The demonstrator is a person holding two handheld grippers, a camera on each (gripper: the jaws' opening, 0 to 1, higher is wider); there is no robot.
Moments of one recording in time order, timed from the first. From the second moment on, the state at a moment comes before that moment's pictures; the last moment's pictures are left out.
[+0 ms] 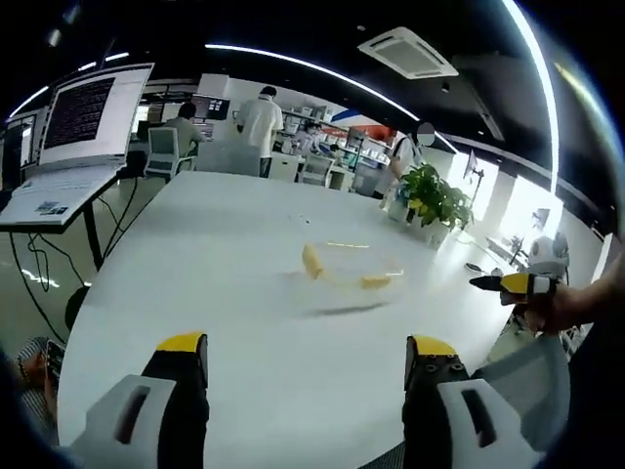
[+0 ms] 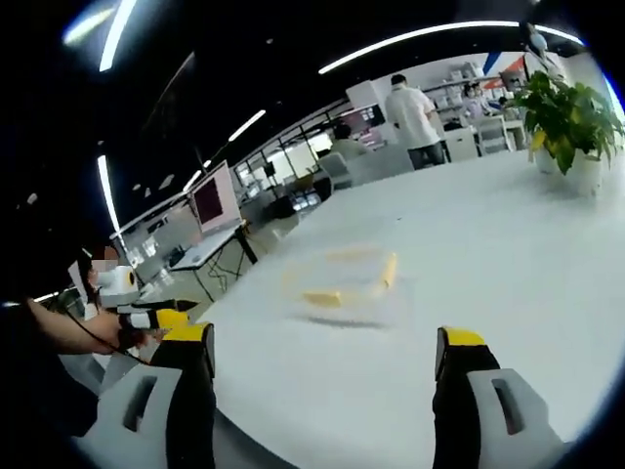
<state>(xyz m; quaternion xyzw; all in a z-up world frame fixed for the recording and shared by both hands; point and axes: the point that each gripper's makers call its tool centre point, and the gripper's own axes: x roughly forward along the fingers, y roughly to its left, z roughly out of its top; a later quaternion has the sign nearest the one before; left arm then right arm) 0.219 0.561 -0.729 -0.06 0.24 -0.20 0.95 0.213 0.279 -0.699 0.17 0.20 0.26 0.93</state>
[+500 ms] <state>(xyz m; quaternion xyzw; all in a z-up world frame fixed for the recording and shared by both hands) 0.215 0.550 -0.741 0.00 0.24 -0.21 0.95 0.201 0.295 -0.707 0.08 0.19 0.28 0.94</state>
